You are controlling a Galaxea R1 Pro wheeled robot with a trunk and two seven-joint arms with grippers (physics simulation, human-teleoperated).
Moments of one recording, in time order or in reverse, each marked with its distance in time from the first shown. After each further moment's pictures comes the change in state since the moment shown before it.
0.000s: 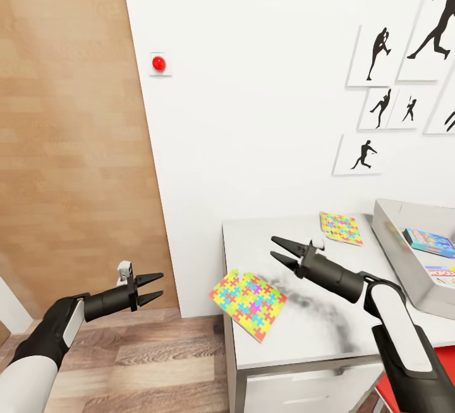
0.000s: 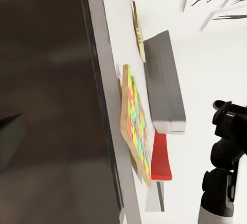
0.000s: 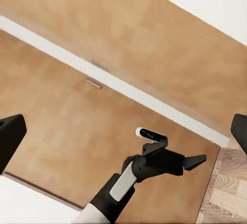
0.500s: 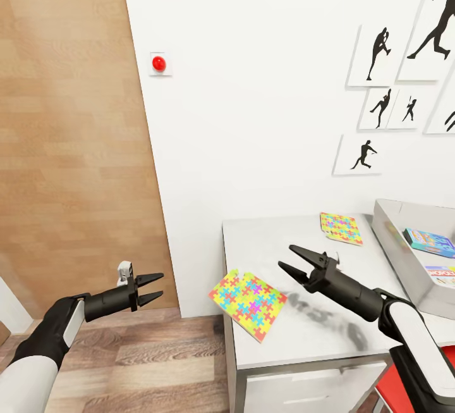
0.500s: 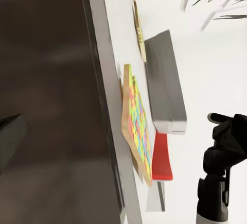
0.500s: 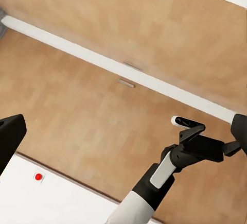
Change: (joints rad) left arm 0.000 -0.001 0.000 0.000 -0.001 0.000 0.003; right arm 0.093 -0.082 0.007 0.000 -0.217 0.000 0.054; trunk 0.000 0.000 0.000
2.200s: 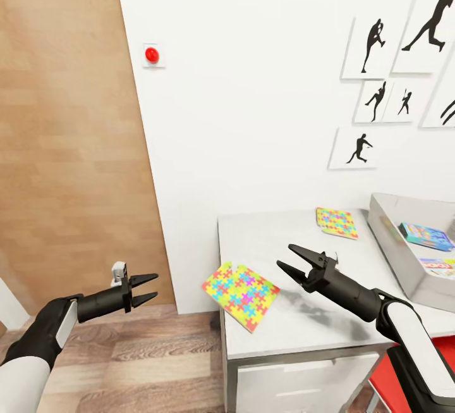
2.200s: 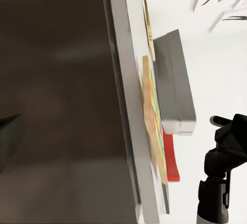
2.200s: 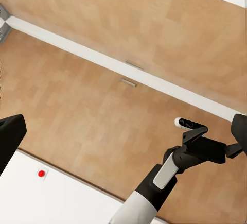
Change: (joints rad) left arm 0.000 0.033 0.001 0.012 0.005 0.010 -0.006; right arm 0.000 0.015 -0.001 0.000 0.001 0.000 0.005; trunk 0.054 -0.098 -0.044
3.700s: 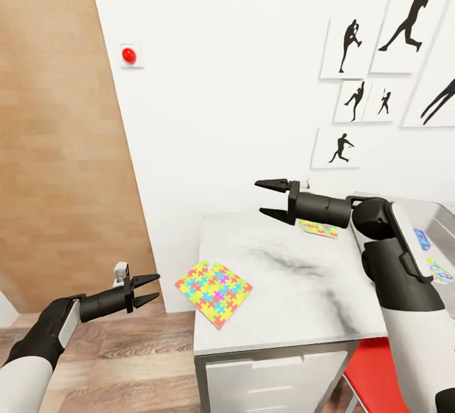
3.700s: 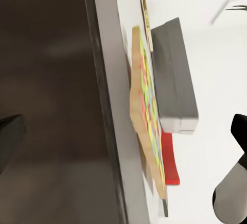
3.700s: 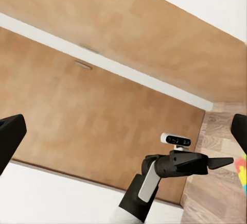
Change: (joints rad) left arm 0.000 -0.009 -0.007 0.000 -0.002 0.001 -0.002; right arm -0.526 0.007 0.157 0.024 -0.722 -0.011 -1.125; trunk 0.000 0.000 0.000
